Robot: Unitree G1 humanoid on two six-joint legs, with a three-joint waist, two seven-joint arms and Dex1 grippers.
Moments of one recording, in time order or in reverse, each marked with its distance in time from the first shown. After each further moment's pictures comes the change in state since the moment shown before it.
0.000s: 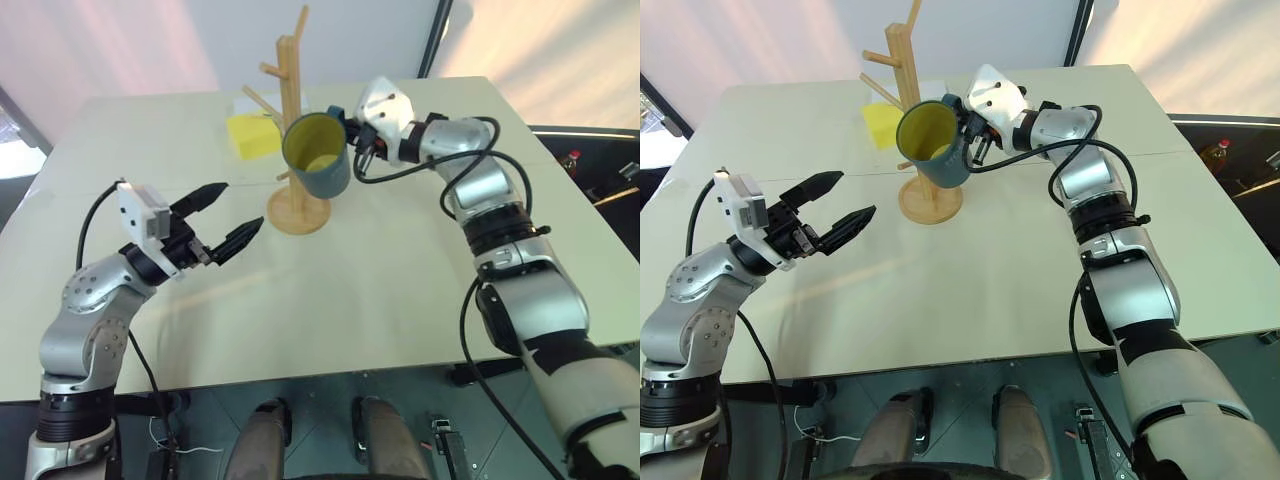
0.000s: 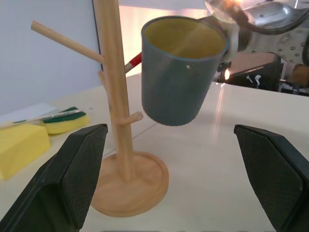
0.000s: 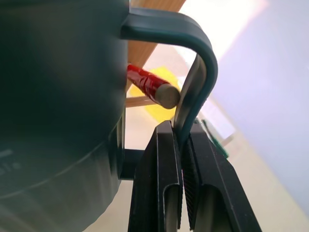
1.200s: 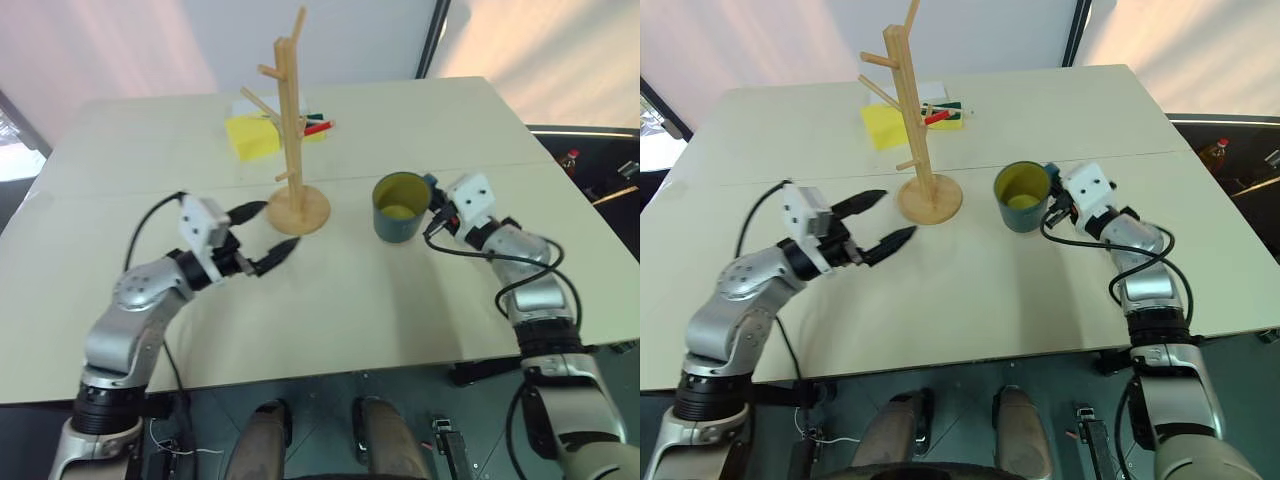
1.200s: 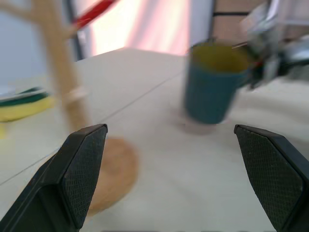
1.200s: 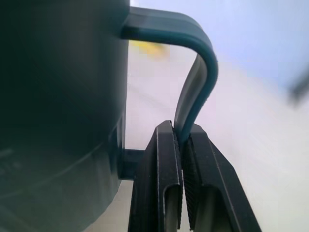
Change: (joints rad) left arm -0.009 -0.041 -0.108 0.027 0.133 0.021 0.036; right arm 0.662 -0.185 -0.183 -0.631 0.084 0.053 -0.207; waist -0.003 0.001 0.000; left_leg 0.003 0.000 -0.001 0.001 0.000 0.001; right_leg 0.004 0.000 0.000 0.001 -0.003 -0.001
